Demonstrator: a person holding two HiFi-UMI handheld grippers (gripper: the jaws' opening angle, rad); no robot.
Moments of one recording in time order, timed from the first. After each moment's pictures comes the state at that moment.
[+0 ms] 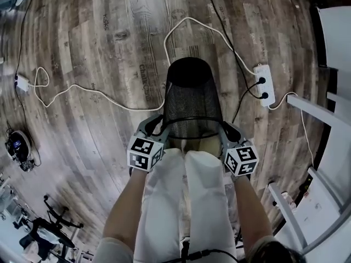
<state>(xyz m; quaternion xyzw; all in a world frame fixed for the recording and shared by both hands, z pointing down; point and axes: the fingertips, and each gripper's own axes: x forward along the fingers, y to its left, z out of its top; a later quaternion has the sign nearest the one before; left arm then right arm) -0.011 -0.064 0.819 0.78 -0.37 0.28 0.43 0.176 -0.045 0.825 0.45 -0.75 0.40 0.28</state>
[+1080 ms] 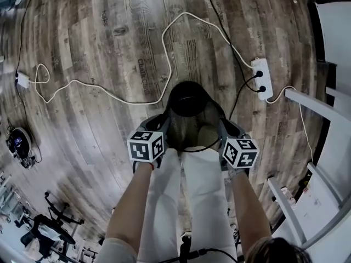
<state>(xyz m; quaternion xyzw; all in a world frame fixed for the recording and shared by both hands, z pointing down) -0.008 -0.040 0.823 0.68 -0.41 0.28 0.53 0.191 -0.031 0.815 0.48 -0.67 0.49 0.30</state>
